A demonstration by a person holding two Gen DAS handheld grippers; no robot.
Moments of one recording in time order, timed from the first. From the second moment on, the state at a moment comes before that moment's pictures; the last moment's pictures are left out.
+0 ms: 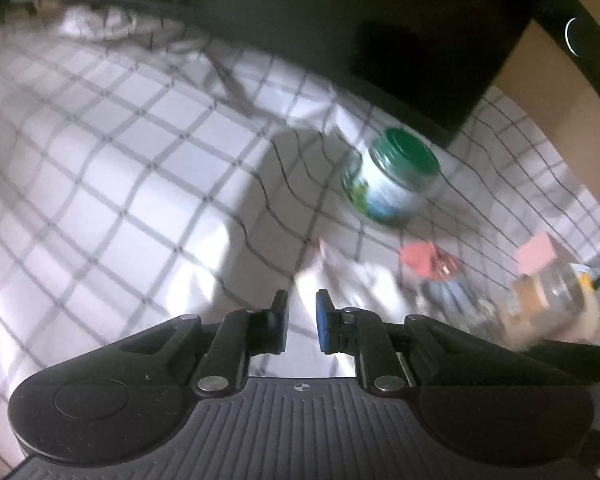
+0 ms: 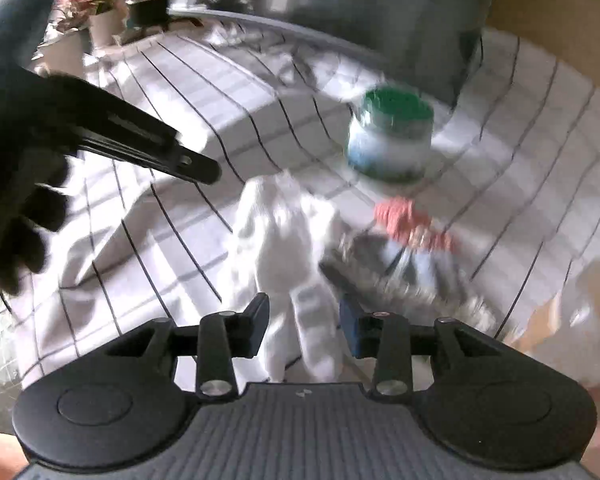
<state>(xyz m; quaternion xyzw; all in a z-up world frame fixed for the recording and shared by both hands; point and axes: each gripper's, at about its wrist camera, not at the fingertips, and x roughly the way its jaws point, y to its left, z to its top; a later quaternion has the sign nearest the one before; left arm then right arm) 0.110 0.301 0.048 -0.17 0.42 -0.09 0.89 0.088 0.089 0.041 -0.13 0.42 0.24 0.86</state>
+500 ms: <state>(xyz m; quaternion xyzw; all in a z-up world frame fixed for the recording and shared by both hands) 0.112 0.279 0.052 -0.12 0.44 -0.09 0.89 0.051 0.139 0.024 -0.08 0.41 0.34 0.84</state>
